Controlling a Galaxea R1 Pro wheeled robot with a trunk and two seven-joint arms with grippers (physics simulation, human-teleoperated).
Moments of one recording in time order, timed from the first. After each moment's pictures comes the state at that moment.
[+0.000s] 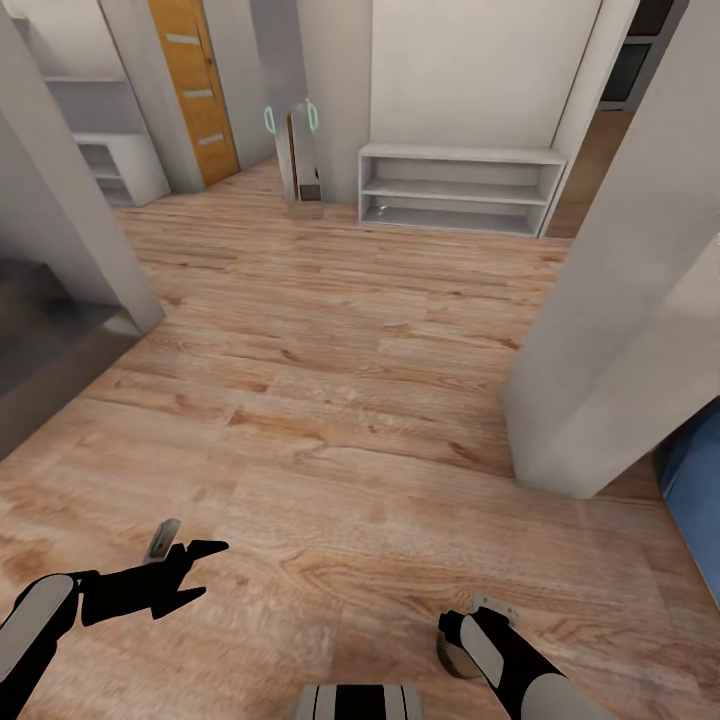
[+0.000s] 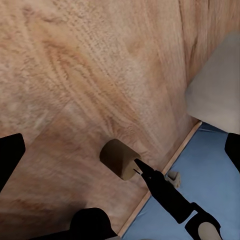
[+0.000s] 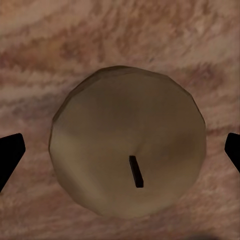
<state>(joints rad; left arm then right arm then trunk) -0.33 0.38 0.06 -1.13 1.48 1.04 0.11 -0.58 0.07 0.12 -0.35 -0.51 0.29 -0.37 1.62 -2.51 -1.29</state>
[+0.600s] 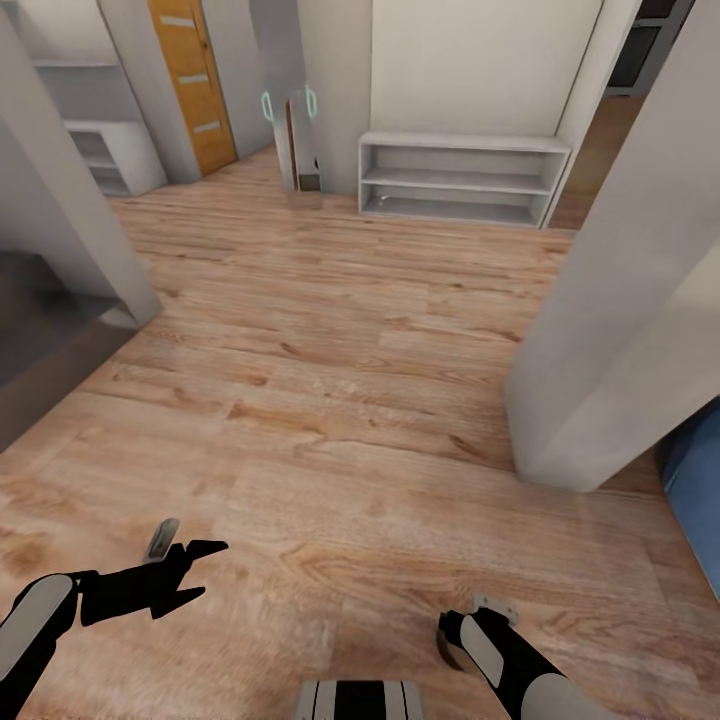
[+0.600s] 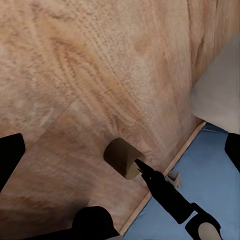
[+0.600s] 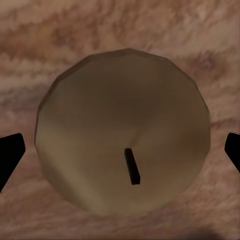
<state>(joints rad) -0.33 0.39 0.06 -1.13 1.48 1.04 0.10 -0.58 0.07 0.12 -0.35 -0.51 0.29 -0.37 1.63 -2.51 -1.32</state>
